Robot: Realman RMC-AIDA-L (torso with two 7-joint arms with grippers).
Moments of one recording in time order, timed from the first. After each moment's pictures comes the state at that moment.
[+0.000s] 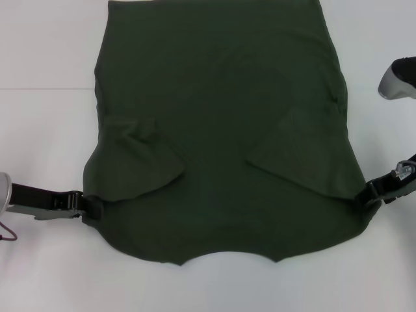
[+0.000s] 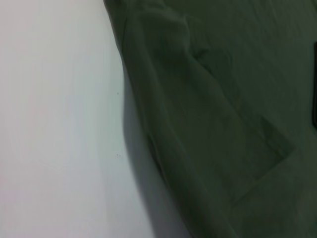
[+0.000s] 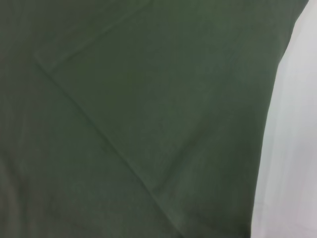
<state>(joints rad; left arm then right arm) -0.66 -1.98 0.61 0.64 2.53 1.37 -2.38 0.80 2.07 -0.99 -0.88 -2.92 -1.37 2.73</state>
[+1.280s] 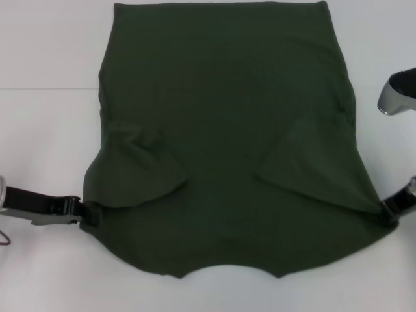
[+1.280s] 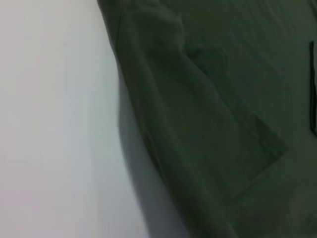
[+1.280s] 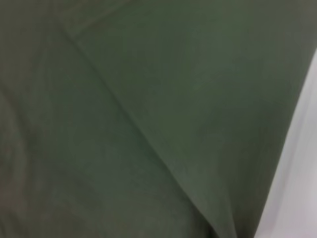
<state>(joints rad) -0.66 -1.97 0.61 0.64 2.53 1.43 -2.37 0.80 2.05 -1.01 -0.90 -2.93 -1.50 2.63</state>
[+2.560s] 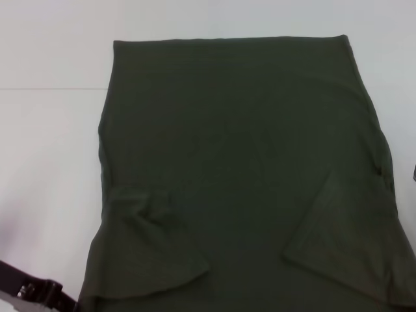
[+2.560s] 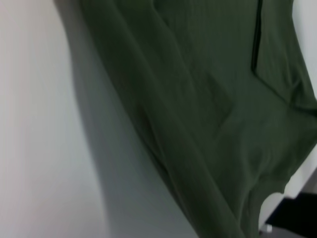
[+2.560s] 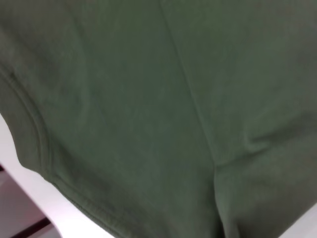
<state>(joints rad) -0.63 -1.93 0.64 0.63 2.60 1.92 -2.35 0.71 2.03 -1.00 -1.00 -2.93 -1.92 2.24</state>
